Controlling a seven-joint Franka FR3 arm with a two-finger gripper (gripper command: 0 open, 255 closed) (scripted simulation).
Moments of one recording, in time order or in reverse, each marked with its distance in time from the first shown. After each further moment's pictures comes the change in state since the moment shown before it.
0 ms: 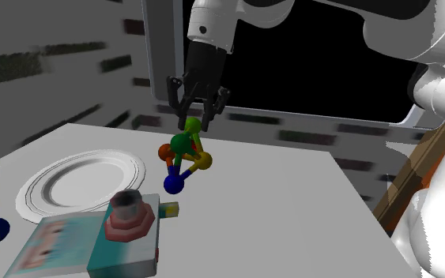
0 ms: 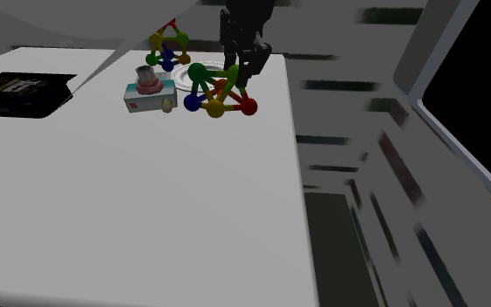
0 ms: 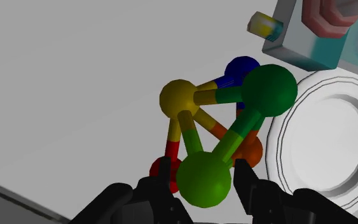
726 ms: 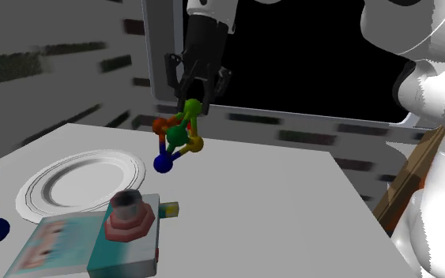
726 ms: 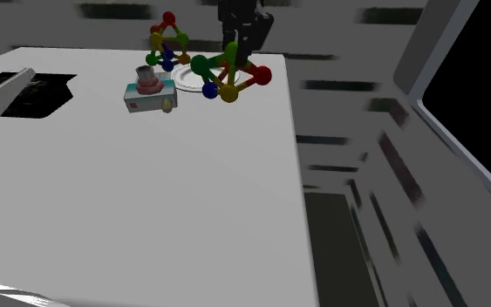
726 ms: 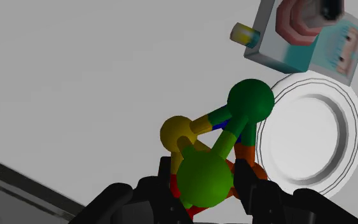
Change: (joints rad) arm 0.024 0.074 0.010 0.202 -0.035 -0.130 0.048
